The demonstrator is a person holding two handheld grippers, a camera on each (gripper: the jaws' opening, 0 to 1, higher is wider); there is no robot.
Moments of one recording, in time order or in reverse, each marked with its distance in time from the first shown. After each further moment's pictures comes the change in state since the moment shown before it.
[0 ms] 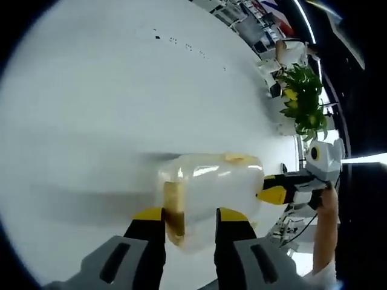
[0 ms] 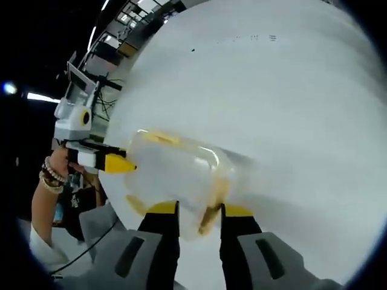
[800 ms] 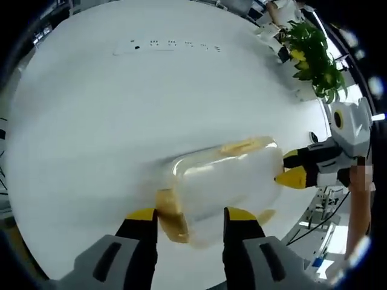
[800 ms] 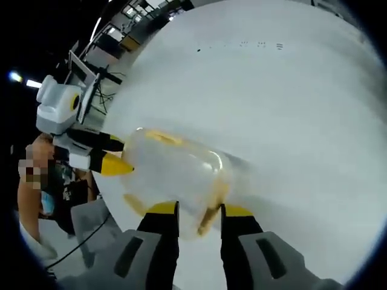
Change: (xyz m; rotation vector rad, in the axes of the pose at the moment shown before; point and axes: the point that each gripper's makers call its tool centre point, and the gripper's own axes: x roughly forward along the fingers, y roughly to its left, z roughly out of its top) left arm -0.013 0.008 0.008 0.221 0.090 0.250; right arm 0.000 0.009 0.003 -0.065 0.003 -0.066
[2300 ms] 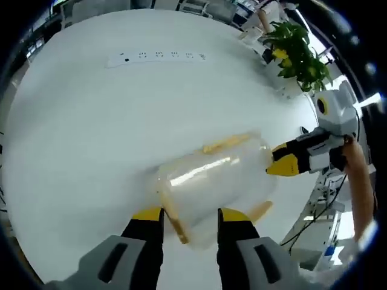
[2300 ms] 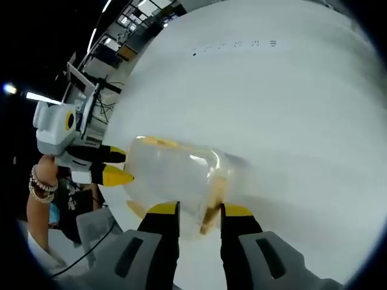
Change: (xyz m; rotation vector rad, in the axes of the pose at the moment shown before) left arm -0.007 -0.019 -0.003 0.212 -0.138 -0.039; right arm 0.001 0.002 0.009 0.035 -0.035 0.000
